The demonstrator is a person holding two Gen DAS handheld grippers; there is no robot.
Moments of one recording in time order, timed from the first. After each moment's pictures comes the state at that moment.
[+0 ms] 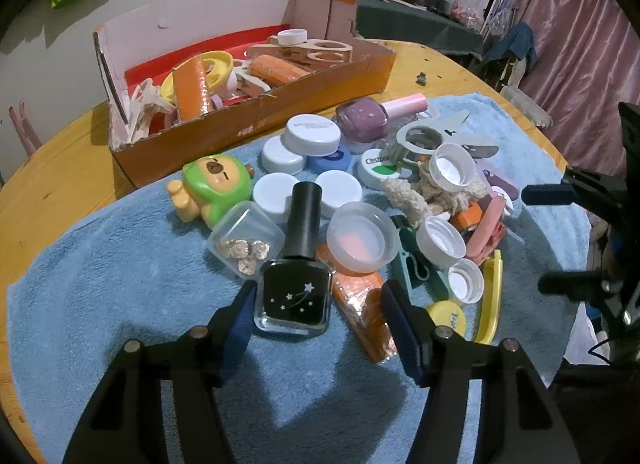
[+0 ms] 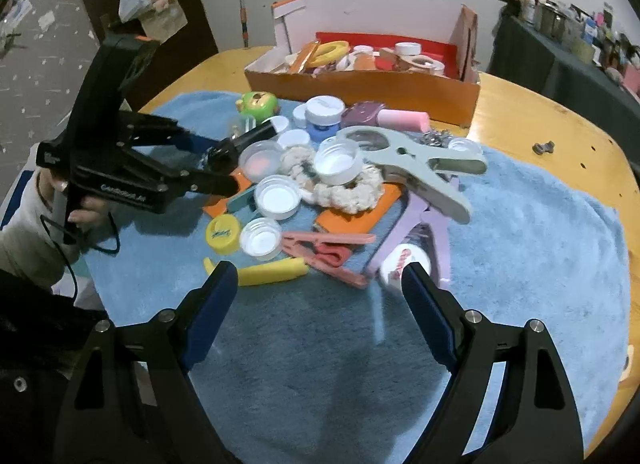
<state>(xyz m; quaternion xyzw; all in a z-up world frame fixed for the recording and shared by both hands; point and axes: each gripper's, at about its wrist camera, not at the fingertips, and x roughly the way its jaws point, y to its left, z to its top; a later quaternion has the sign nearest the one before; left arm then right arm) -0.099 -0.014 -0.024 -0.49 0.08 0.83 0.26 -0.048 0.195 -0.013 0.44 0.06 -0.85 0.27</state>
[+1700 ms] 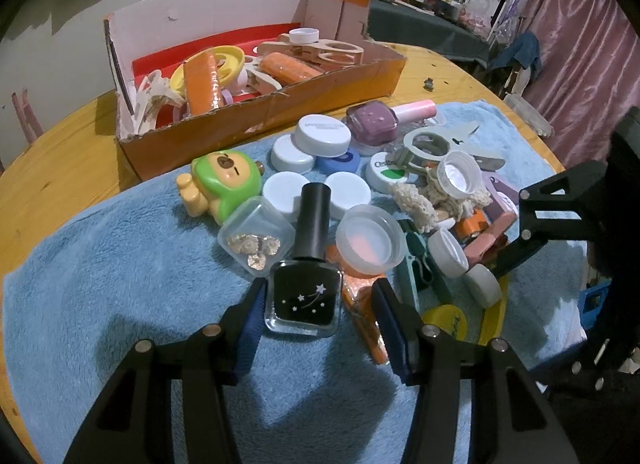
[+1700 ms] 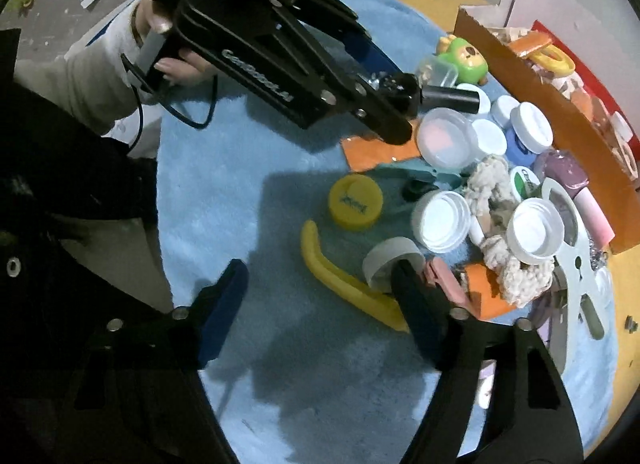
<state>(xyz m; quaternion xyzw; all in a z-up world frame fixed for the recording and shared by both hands) -0.100 -0.020 -0.025 -0.50 0.06 0.83 0.26 -0.049 0.115 -0.035 0.48 0.29 -0.65 0.51</state>
